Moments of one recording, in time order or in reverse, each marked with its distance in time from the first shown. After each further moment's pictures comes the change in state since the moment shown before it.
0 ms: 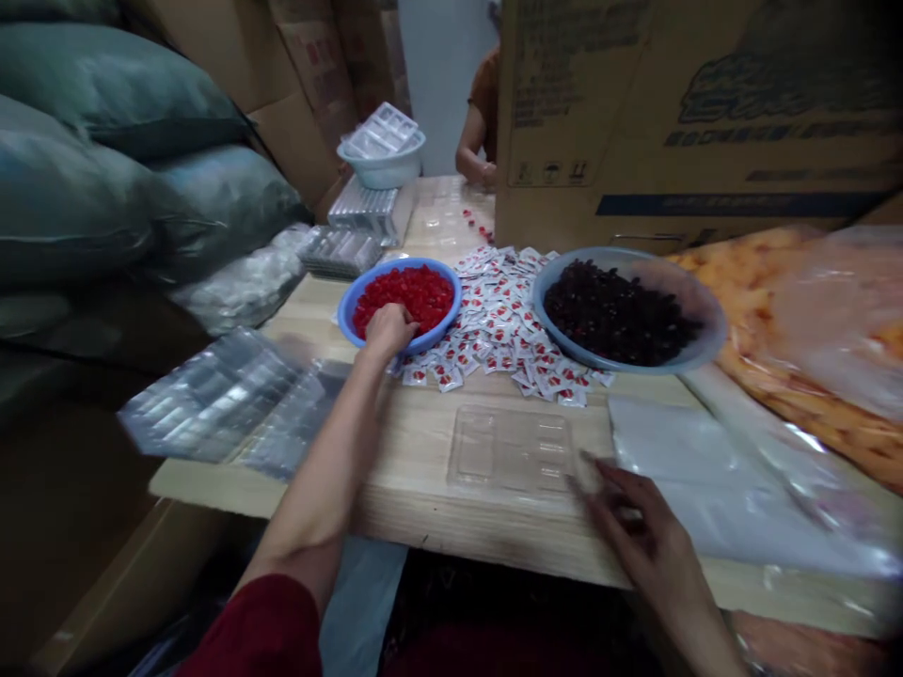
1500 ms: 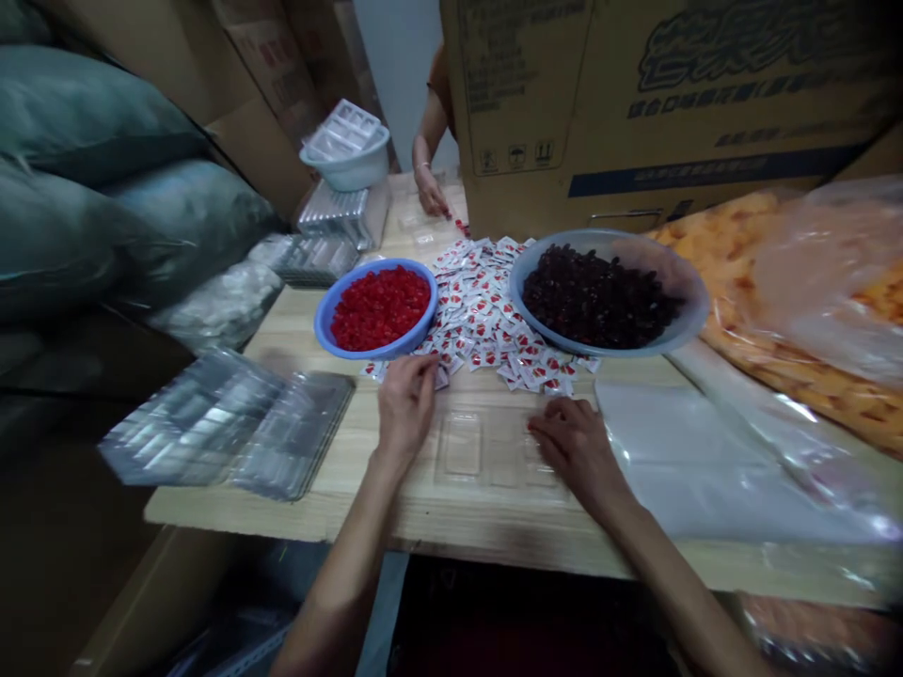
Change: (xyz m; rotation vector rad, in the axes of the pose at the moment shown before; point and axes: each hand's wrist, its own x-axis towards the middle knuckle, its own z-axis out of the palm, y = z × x) left_hand -0.134 0.063 0.024 -0.364 0.227 0.276; right_hand 0.083 -0.007 0.035 -0.500 -0.143 -0.553
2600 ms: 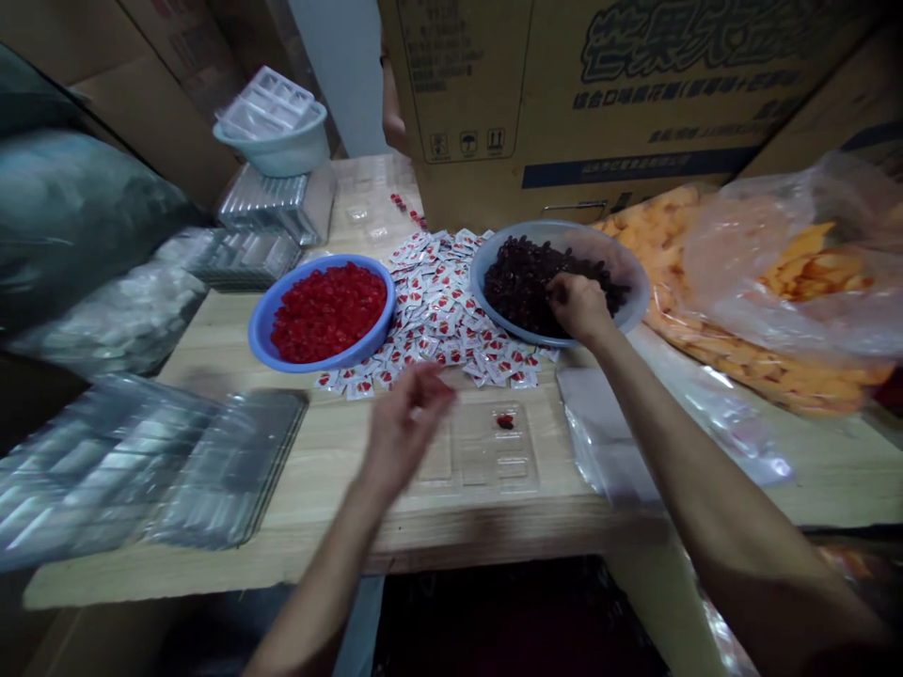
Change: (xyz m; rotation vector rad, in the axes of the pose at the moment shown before) left_hand -0.006 0.029 0.013 -0.415 -0.311 -0.138; right_hand 0.156 0.097 -0.072 -0.238 0.107 0.417
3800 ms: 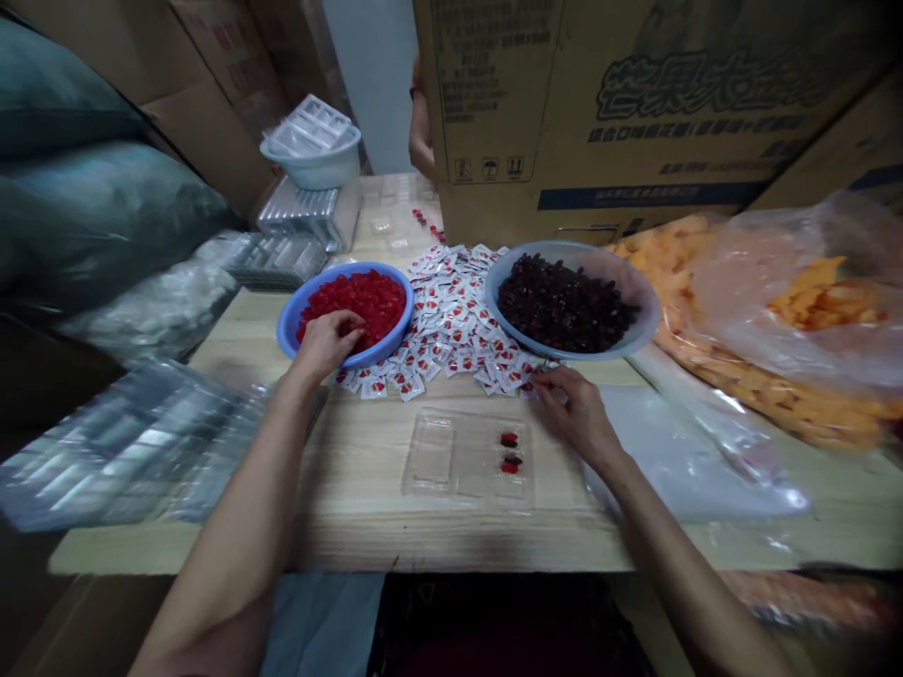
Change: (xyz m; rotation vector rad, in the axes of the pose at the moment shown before) left_hand 0.114 -0.099 -0.140 0.694 0.071 -0.003; right_hand -0.136 -0.020 0.020 0.492 0.004 -0.313
